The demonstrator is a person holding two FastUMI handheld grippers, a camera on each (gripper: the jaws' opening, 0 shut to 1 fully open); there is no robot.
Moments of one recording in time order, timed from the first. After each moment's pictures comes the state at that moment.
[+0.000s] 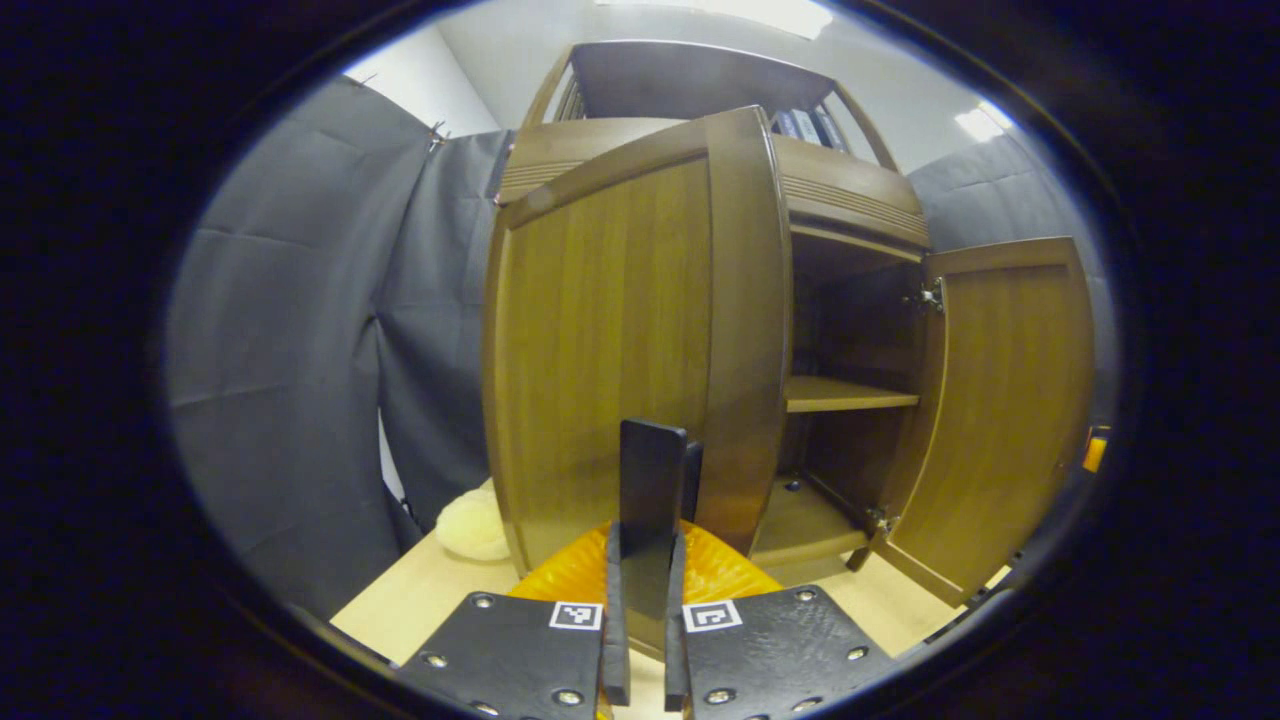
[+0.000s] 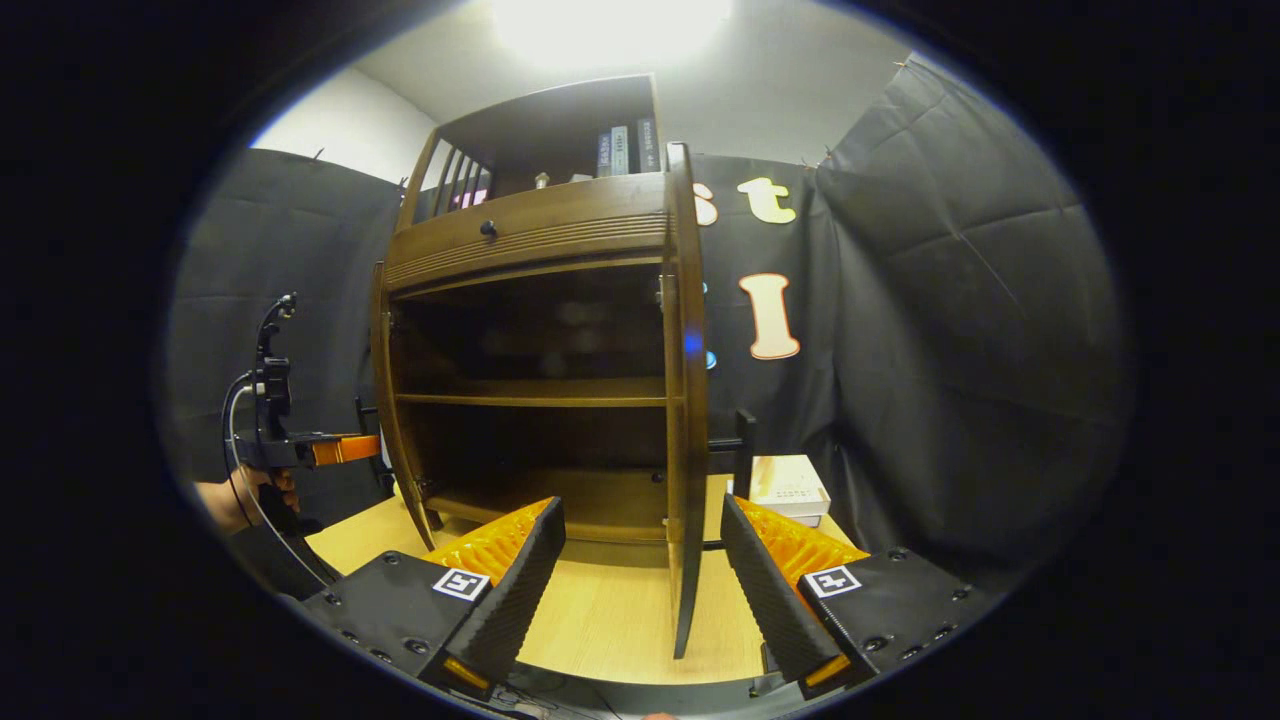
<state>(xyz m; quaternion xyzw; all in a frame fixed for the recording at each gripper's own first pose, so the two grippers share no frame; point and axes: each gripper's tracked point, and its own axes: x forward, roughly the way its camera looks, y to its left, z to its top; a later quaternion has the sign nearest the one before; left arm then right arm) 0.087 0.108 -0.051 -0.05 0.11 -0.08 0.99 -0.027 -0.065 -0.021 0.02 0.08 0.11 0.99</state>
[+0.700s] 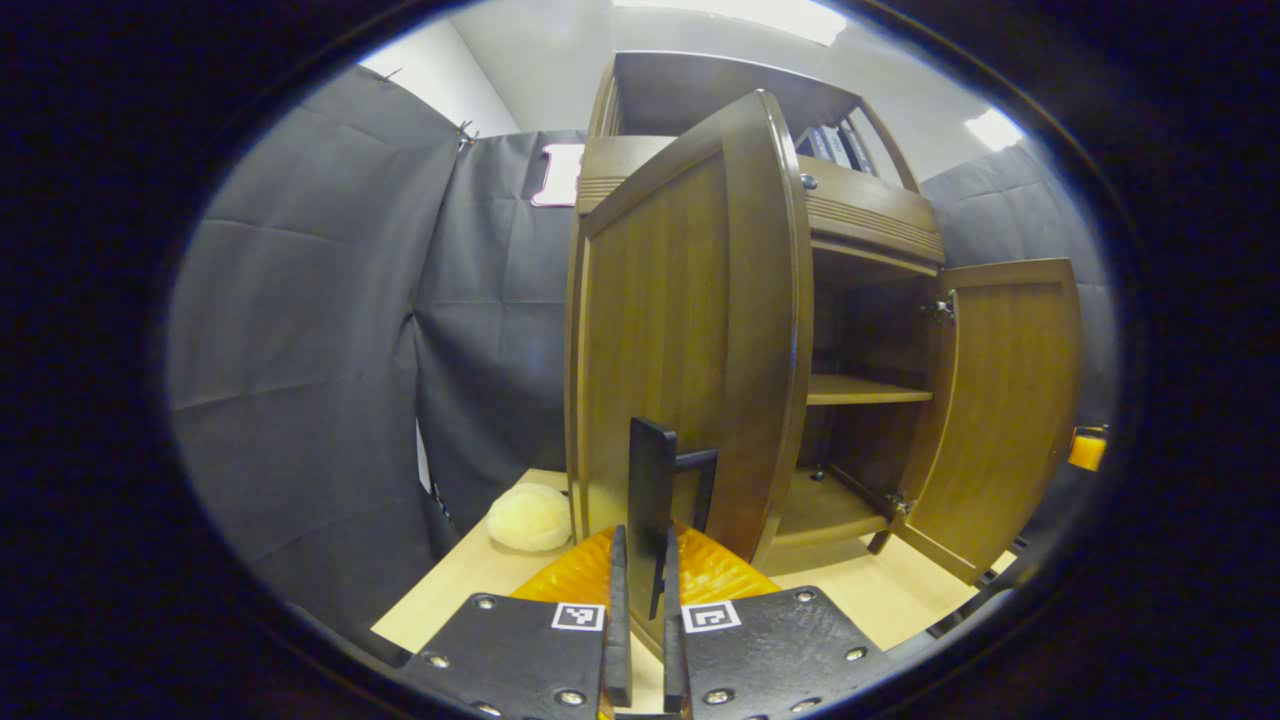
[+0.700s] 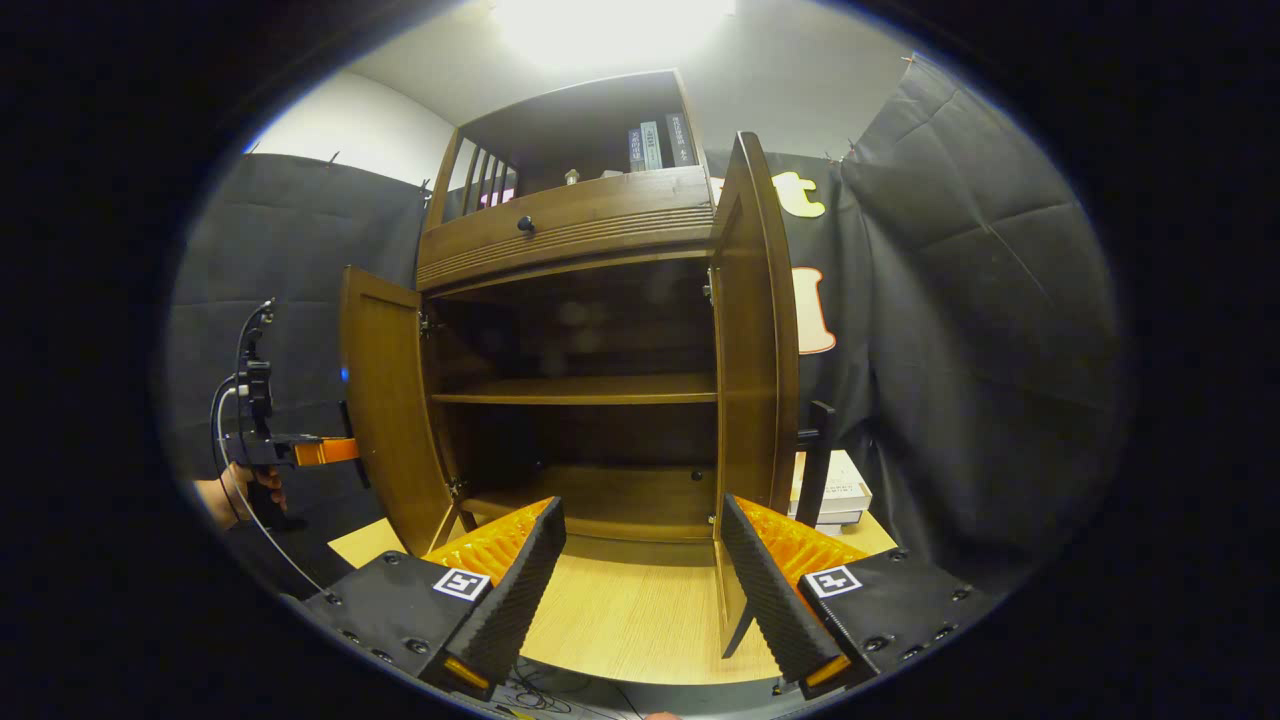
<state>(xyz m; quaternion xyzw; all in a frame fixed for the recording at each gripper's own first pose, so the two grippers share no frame) 0.046 0.188 -0.050 -0.05 0.11 -0.06 0.99 -0.030 -0.023 -0.021 0.03 0.09 0.13 0.99</state>
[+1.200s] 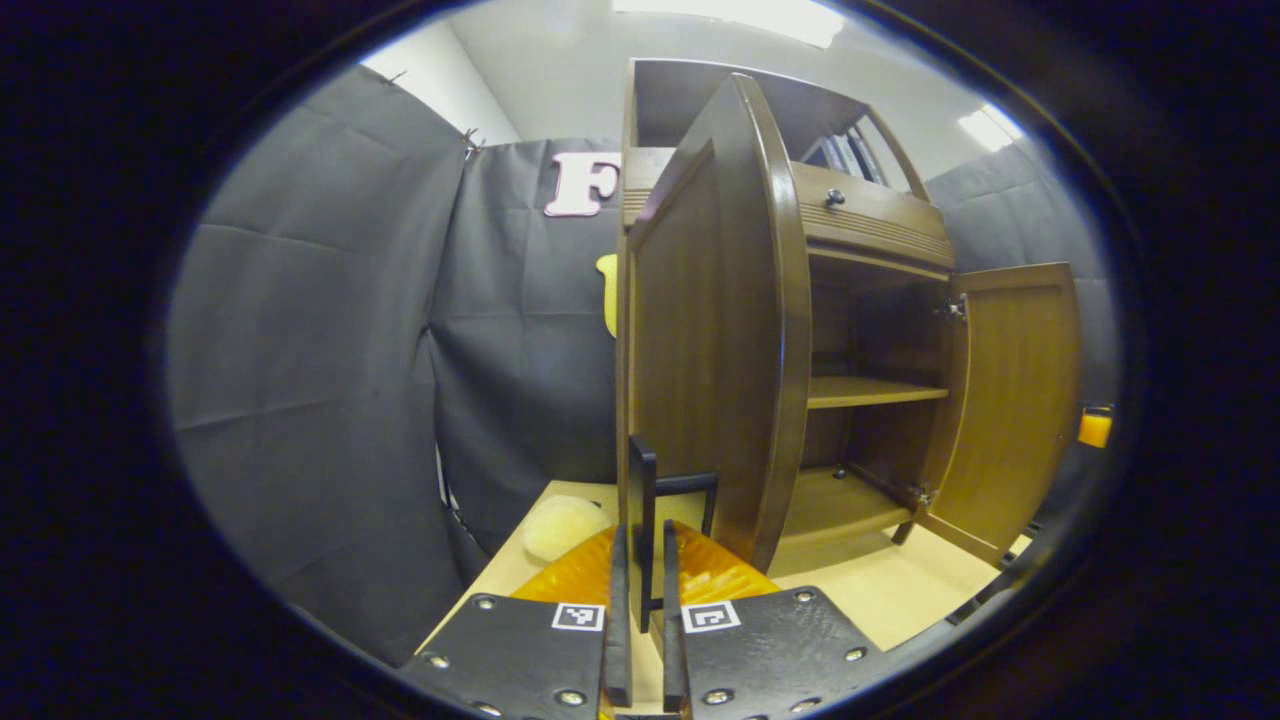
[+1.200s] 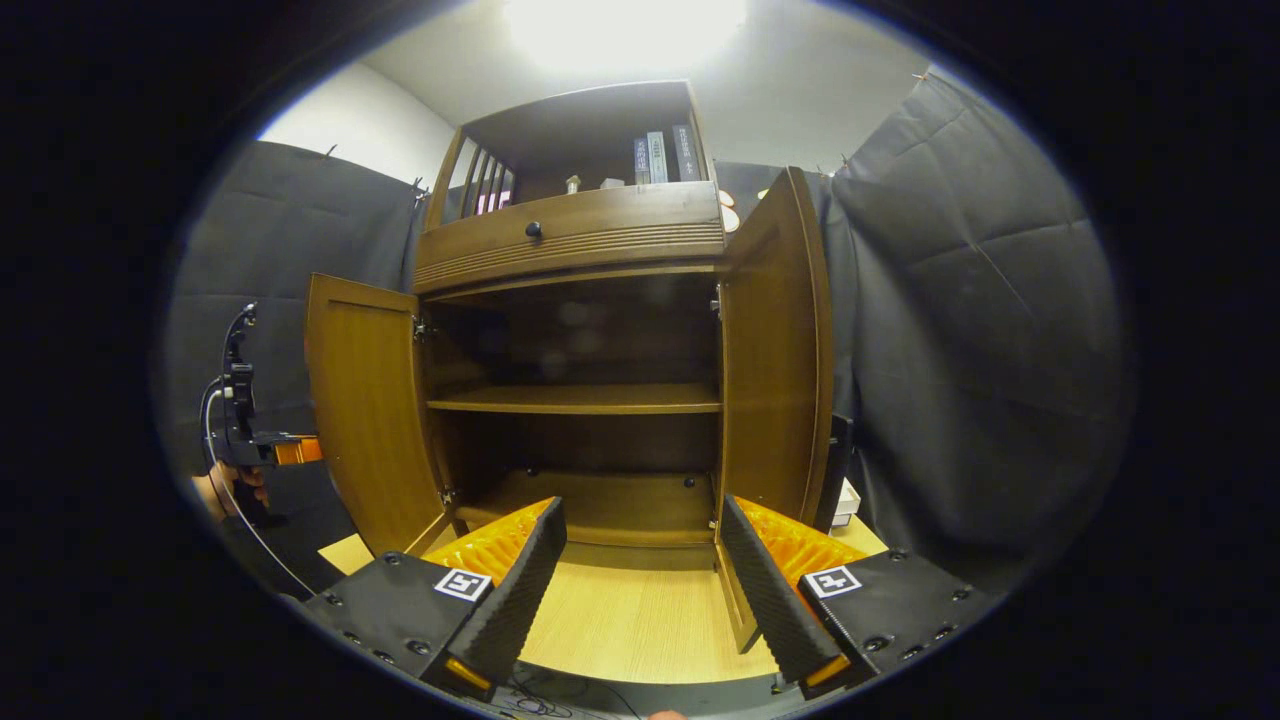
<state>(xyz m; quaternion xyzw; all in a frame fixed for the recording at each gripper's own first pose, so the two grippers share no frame) 0.043 0.256 -0.051 -0.04 0.10 -0.06 0.99 -0.050 0.011 -0.004 0.02 0.08 0.10 0.99</state>
